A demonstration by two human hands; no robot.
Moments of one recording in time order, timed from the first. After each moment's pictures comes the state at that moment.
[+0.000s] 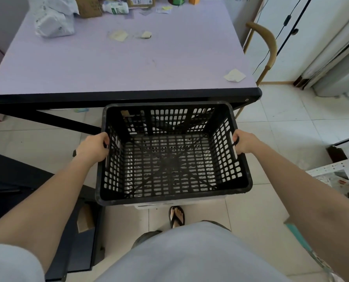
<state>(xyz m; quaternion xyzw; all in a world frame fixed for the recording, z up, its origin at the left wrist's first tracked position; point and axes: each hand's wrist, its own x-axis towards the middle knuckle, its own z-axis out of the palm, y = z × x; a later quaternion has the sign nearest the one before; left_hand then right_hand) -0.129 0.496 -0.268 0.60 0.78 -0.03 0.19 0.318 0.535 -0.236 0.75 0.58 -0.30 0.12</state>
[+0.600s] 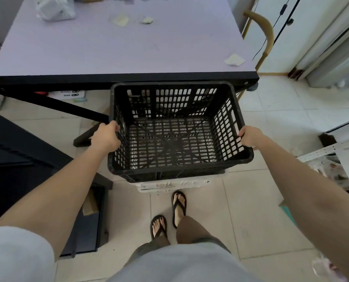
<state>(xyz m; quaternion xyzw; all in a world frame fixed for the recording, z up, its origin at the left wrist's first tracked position) -0.118 0.442 -0.278 0.60 0.77 0.00 0.21 0.298 0.454 -0.222 0.76 0.58 -0.25 0.17</state>
